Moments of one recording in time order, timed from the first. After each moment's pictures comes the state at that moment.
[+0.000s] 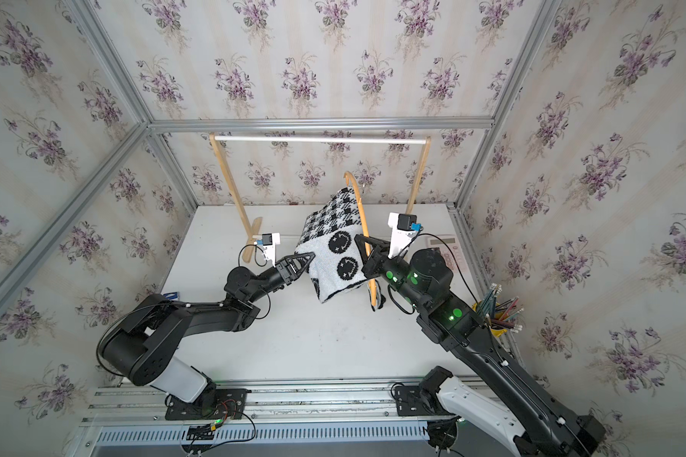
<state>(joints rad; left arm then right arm) -0.55 1.62 0.54 1.30 0.56 -1.03 0.68 0.86 0.96 -0.12 -0.02 0.56</state>
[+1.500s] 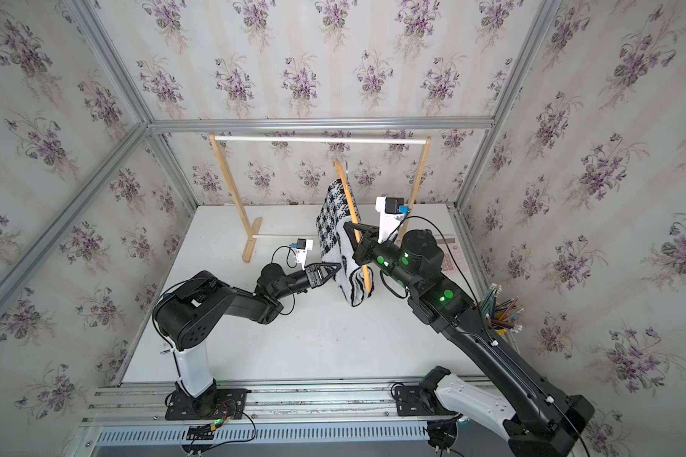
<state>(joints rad) -0.66 1.90 0.71 1.33 0.62 -1.09 0.67 0.99 1.09 -0.11 -0.09 0.52</state>
